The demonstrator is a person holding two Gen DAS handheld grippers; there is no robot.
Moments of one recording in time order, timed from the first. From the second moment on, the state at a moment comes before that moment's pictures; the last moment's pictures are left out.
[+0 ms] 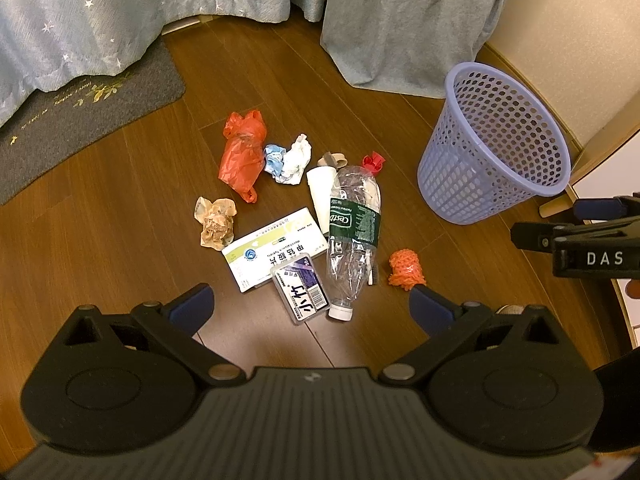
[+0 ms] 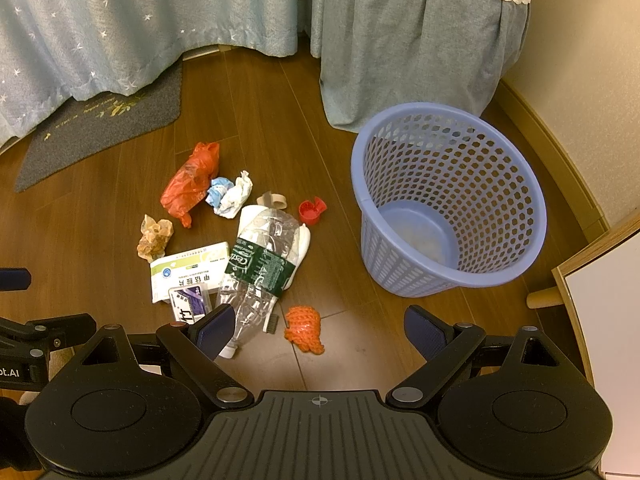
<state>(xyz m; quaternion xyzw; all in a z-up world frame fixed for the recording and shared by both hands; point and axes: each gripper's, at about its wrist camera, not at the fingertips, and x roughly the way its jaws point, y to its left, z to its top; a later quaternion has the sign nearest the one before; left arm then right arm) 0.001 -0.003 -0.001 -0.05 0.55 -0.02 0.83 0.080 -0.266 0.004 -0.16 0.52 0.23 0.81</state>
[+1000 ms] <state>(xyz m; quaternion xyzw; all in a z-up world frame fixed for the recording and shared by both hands) 0.007 0.020 0.060 -0.06 0.51 -0.01 0.86 0.108 -0.290 0.114 -0.22 0.46 0.33 0.80</state>
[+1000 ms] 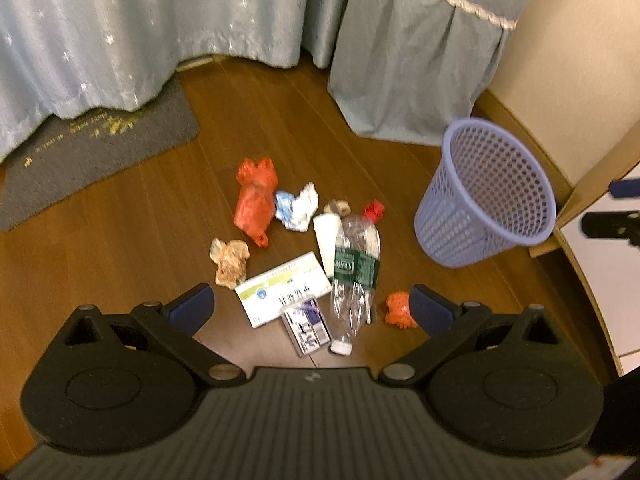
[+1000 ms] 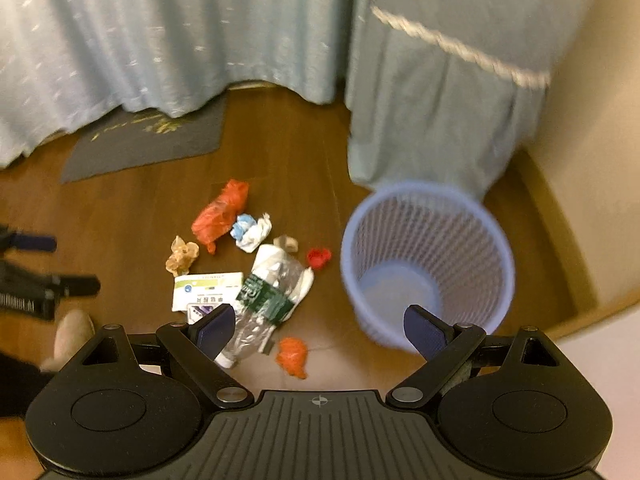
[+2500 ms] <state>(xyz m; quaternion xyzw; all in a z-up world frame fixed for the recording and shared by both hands) 0.098 0.095 -0.078 -0.03 0.46 -0.08 0.88 0.168 -0.305 -0.127 -0.28 0.31 0.41 0.81</state>
